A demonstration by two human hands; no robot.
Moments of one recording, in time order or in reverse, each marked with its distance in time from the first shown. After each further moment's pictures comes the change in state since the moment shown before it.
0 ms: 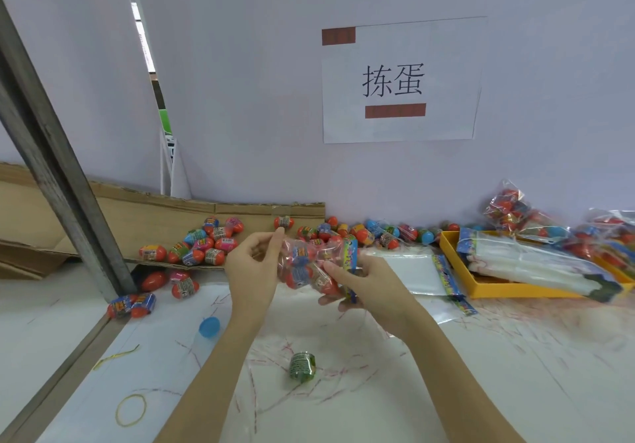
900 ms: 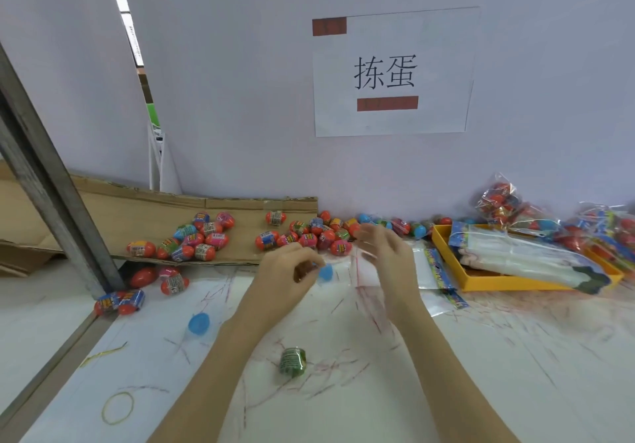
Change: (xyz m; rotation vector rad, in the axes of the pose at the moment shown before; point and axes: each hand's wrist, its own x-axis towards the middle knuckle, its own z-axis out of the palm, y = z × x) left_hand -0.017 0.012 0.013 0.431 -0.564 0.440; right_hand 0.006 0.007 -0.016 0.087 0.518 -0.170
